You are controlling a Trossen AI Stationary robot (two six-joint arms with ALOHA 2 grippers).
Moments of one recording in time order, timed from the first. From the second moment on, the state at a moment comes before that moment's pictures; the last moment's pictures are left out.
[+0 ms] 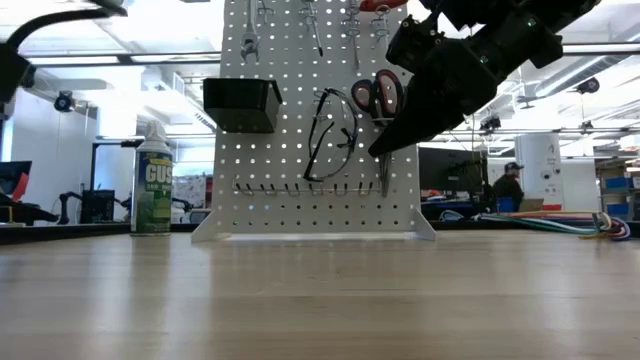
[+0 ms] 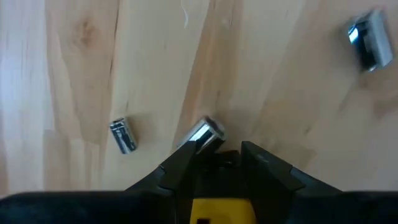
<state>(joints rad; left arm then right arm) -0.83 1.70 1.02 -0.91 0.01 -1.11 0.15 1.52 0.75 0.11 0.17 0.05</state>
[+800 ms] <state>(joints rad) -0.83 1.83 1.01 -0.88 -0.05 -0.90 0.15 1.52 0.75 0.11 0.17 0.05</state>
